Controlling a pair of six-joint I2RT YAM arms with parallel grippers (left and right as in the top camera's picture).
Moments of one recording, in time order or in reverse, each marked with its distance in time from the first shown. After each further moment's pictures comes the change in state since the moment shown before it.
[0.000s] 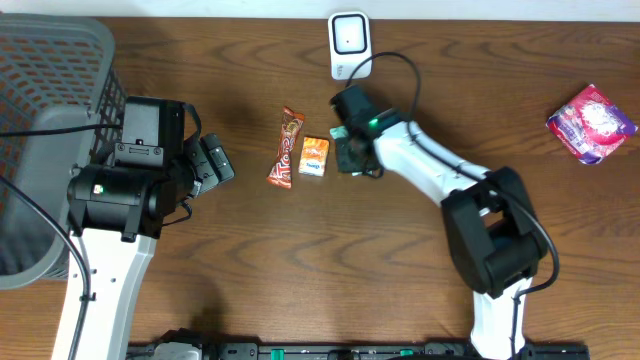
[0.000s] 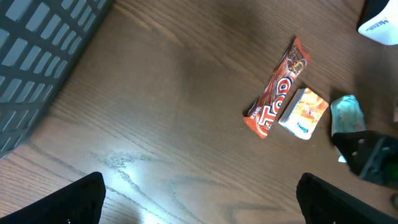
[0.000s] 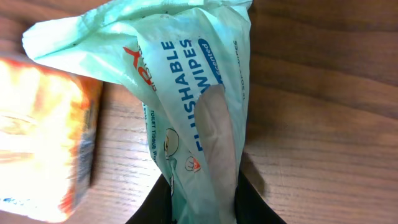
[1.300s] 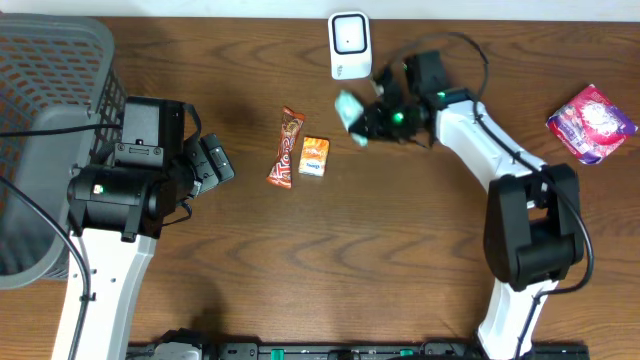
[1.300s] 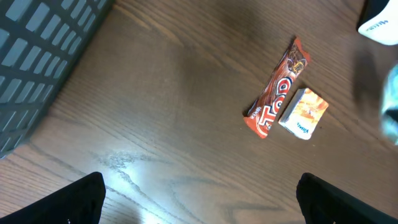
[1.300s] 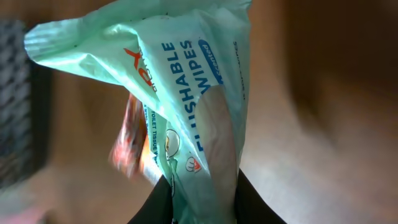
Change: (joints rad) left arm 0.000 0.000 0.000 0.000 0.000 0.000; right arm -0.217 -0.053 0.025 0.182 -0.523 -0.128
